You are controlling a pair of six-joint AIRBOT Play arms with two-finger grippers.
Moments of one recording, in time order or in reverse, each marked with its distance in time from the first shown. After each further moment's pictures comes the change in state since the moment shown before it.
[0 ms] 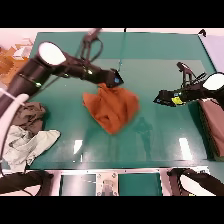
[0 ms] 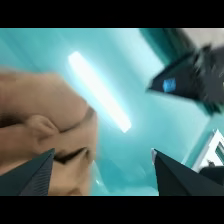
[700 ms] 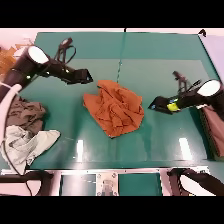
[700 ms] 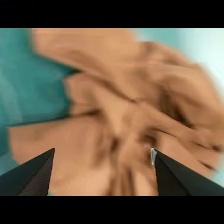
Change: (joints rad) left arm 0.277 -0.138 -0.039 0.171 0.018 -0.062; right arm 0.047 0.000 -0.145 0.103 -0.037 -0.016
